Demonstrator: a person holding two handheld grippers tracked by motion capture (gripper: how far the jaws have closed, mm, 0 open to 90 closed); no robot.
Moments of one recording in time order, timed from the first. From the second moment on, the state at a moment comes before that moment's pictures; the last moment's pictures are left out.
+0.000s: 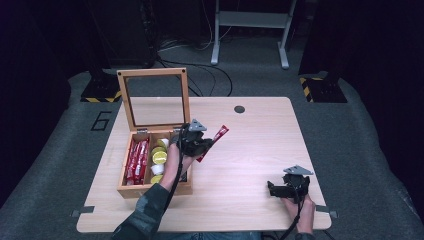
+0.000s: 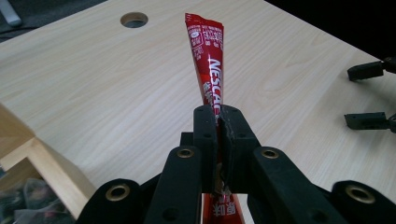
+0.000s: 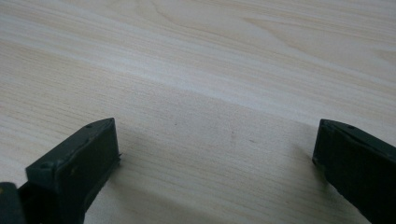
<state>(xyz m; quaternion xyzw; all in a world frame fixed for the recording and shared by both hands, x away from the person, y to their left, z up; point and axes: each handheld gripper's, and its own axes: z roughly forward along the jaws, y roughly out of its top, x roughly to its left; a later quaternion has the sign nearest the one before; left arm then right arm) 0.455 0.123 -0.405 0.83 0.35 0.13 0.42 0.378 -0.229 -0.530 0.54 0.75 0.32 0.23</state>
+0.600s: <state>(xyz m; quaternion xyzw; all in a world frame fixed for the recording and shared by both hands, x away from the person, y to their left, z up) 0.457 0.096 -0.420 0.84 0.34 0.11 0.41 0.378 -0.229 -0.530 0.54 0.75 0.32 0.23</state>
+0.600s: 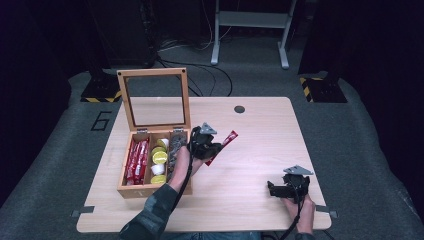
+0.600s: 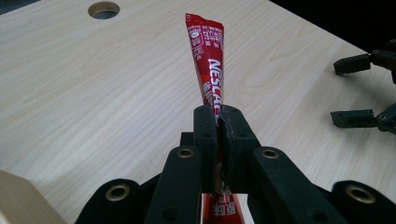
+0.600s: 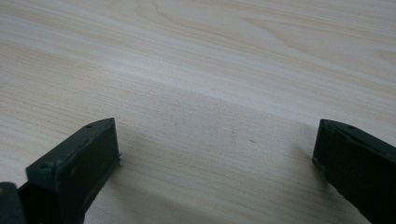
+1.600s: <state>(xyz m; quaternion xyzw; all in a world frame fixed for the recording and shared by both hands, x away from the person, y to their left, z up) 0.449 0.063 -0.450 0.84 0.37 0.11 0.39 0.378 -0.229 -0.530 0.54 0.75 0.32 0.23</state>
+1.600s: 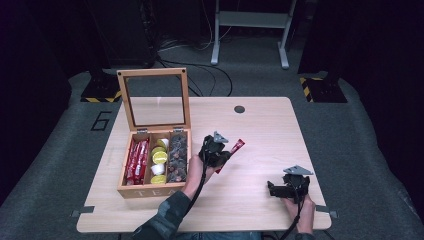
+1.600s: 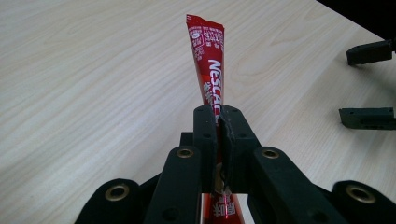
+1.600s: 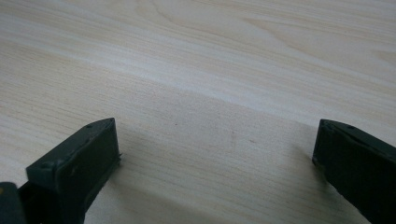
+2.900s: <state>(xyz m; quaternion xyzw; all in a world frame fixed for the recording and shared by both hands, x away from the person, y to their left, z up) 0.457 0.045 -0.503 0.83 0.41 0.09 0.36 0.378 -0.229 -0.530 0.54 0.75 0.32 0.23</state>
